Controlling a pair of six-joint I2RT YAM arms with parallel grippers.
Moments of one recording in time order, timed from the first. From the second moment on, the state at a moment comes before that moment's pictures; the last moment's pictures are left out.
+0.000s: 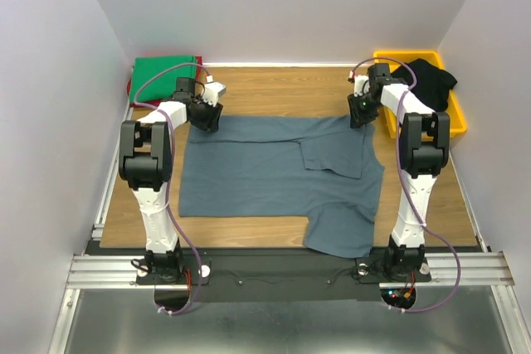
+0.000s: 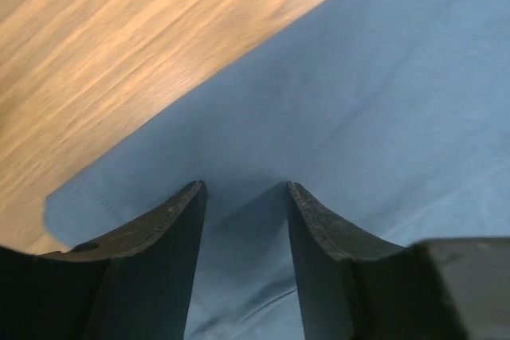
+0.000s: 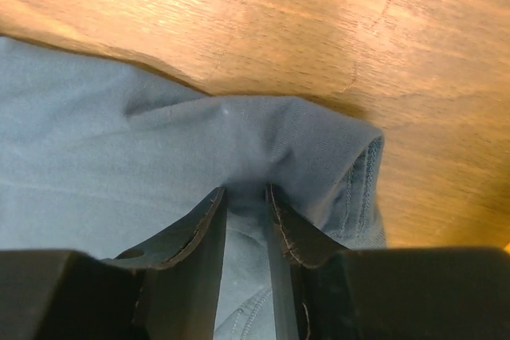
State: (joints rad) left arm -0.08 2.05 1.43 -0.32 0.36 0.41; right arm 0.00 2.23 1.79 -0.73 -0.21 -0.25
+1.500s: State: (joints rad) left arm -0.02 1.52 1.17 -0.47 0.59 0.59; right arm 0.02 1.58 1.28 -0.89 -0.35 -0.74
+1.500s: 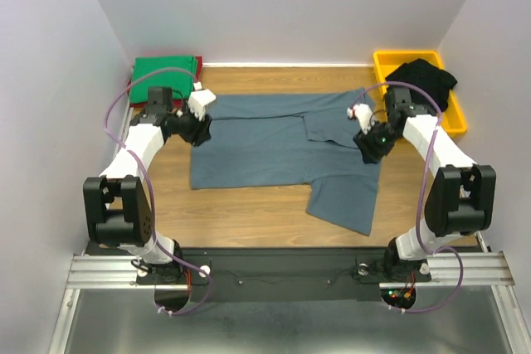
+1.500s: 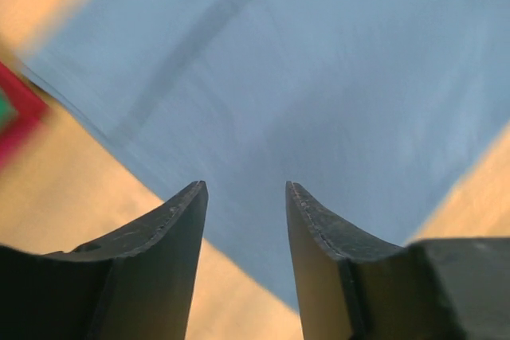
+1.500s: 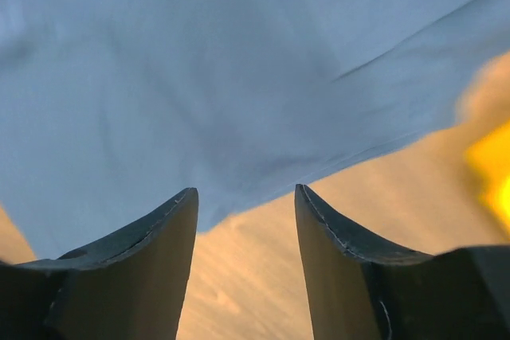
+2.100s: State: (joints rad) left arm -0.01 1.41 0.86 -0.55 0.50 0.83; right arm 0.03 1.53 0.91 -0.81 -0.26 -1.00
